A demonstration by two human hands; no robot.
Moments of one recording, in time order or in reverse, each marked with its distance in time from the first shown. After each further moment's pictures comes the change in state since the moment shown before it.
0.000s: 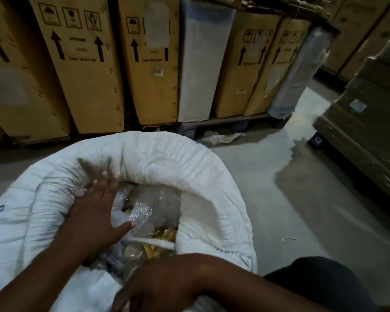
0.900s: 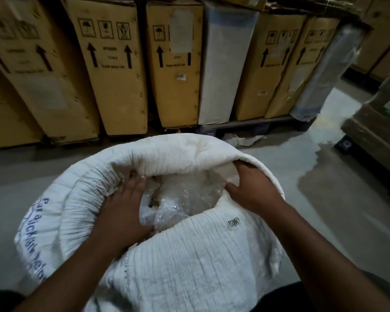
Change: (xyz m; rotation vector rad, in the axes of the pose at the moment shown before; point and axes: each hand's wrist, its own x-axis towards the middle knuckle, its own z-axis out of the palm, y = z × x) left_hand -0.001 -0.001 0.000 0.045 -0.010 0.008; right_hand -0.049 0.054 -0.100 -0.424 0.734 0.564
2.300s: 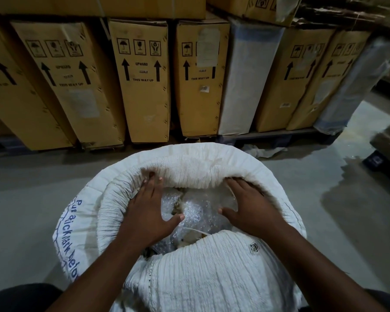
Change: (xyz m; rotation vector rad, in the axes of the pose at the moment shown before) left_hand 0.006 -0.012 0.000 -0.162 0.159 -0.062; right_hand 0.002 -0.031 0.045 0.026 -0.063 -0.245
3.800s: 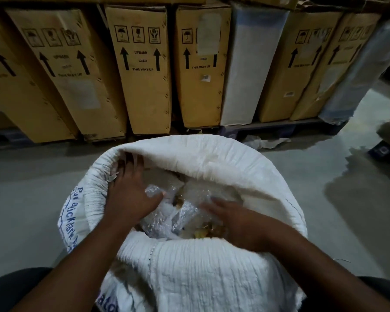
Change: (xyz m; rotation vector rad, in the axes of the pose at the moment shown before) left_hand 0.014 -0.025 -0.019 0.100 0.103 -0.109; right_hand -0.029 -0.032 -0.007 -0.008 -0.606 -0.178
